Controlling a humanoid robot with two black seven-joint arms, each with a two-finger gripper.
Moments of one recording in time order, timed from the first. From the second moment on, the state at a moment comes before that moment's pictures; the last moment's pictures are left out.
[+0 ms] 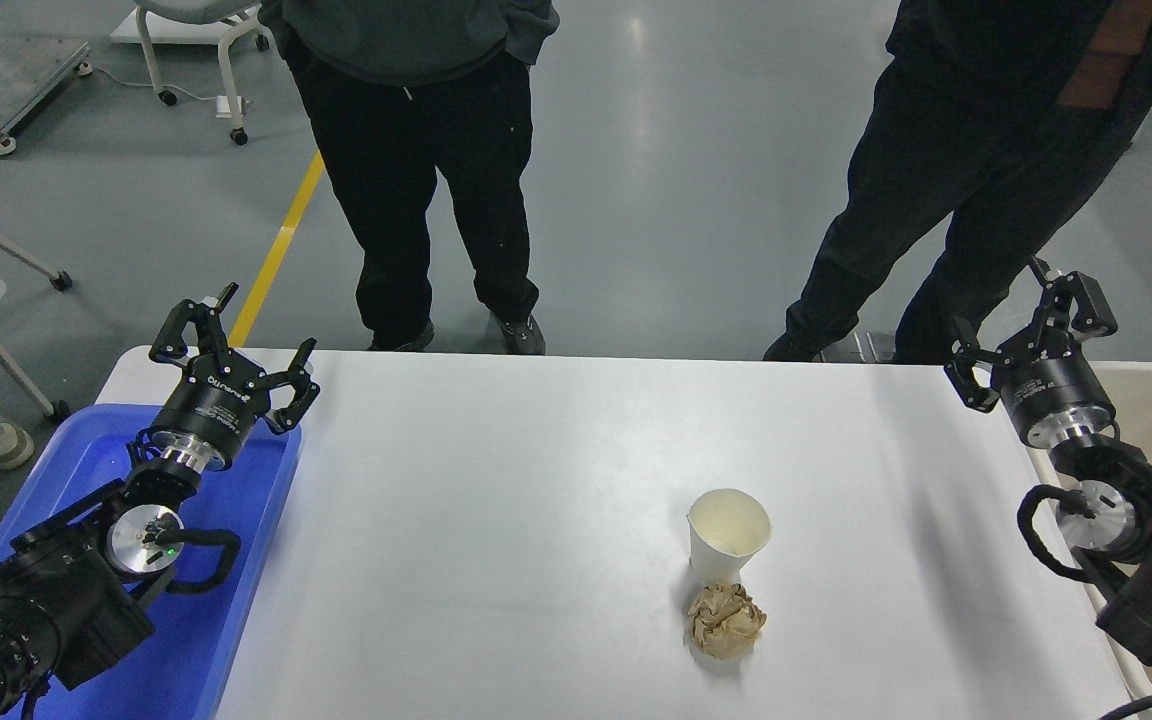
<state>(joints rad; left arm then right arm) -0.66 0.33 -0.56 -0.36 -0.18 -0.69 -0.51 0.68 -0.37 0.73 0.45 -0.09 0.30 0.52</state>
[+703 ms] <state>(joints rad) -0.66 0.33 -0.57 -0.36 -0.18 -0.69 -0.52 0.67 -0.37 0.75 0.45 -0.08 0.31 0.53</state>
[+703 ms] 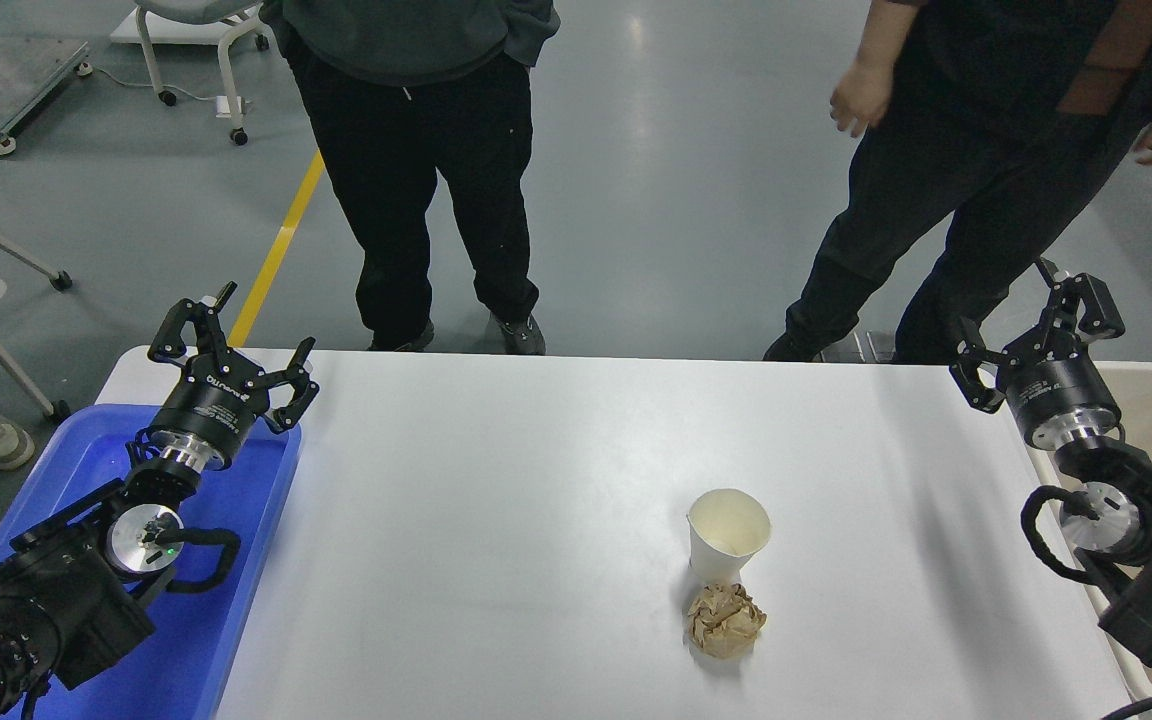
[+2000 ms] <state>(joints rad) -0.66 0.33 -0.57 -0.36 -0.18 -0.69 -0.51 0.67 -0.38 0.73 0.45 -0.08 0.31 0.53</state>
